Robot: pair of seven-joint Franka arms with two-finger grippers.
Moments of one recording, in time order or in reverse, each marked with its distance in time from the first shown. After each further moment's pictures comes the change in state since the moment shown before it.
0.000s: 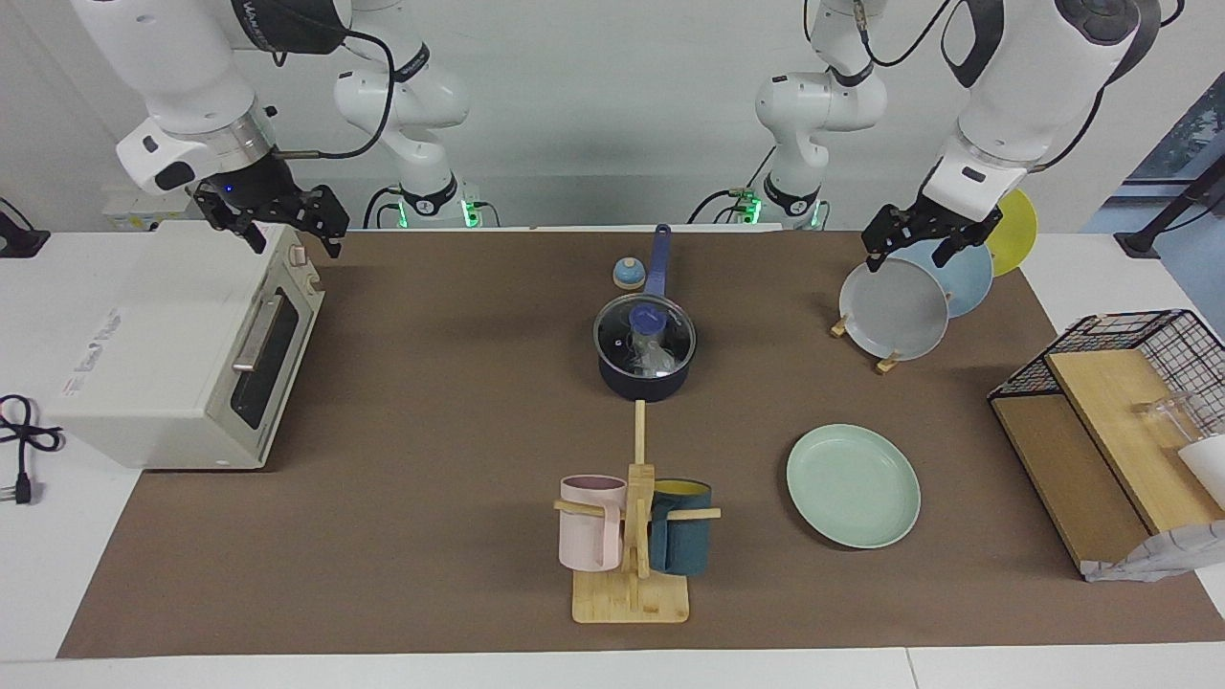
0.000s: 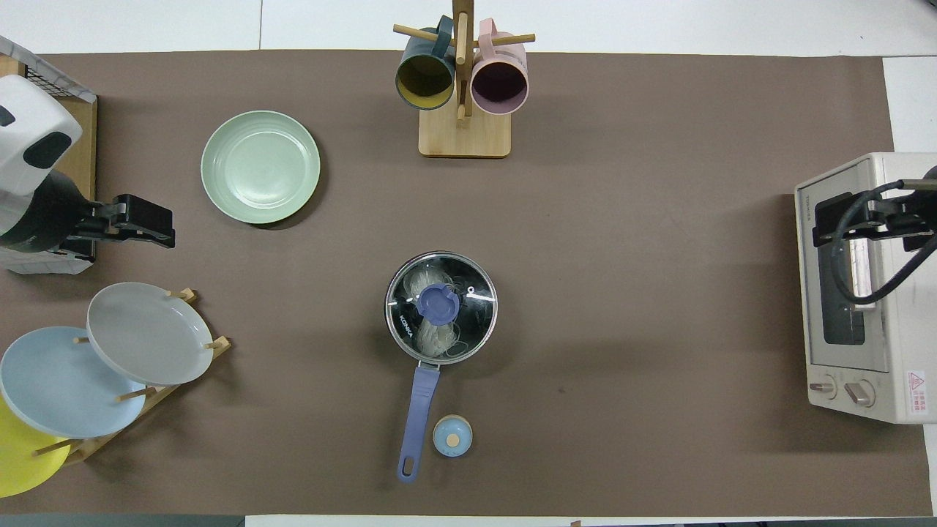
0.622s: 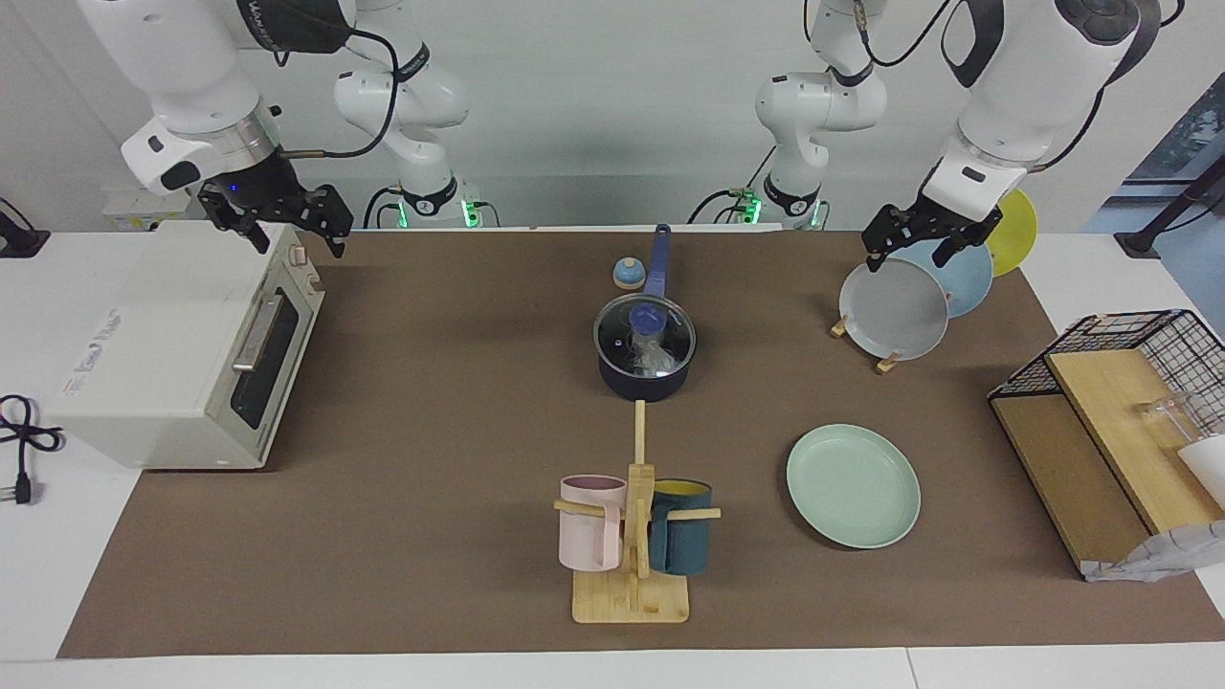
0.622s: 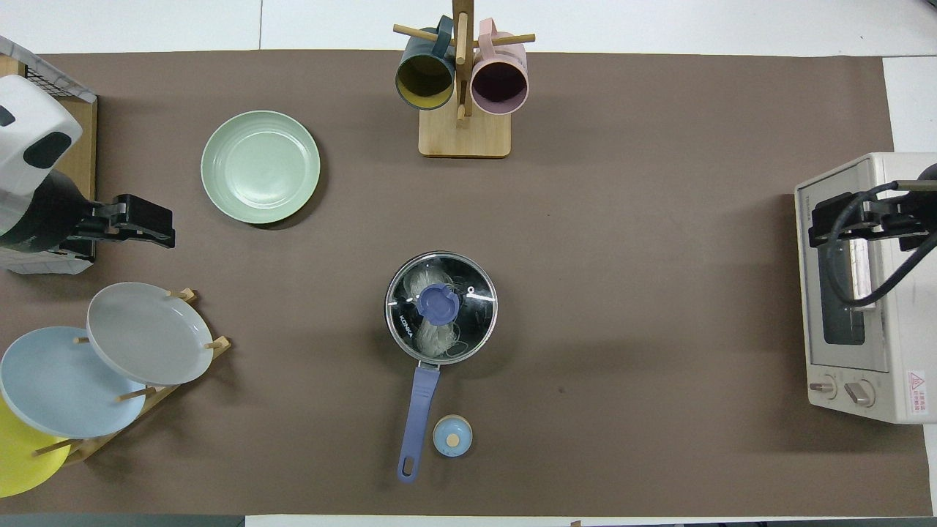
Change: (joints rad) left arm 0.000 0.000 0.000 0.000 0.000 0.000 0.000; right arm 0.003 -0.001 0.005 0.000 0.000 0.000 0.000
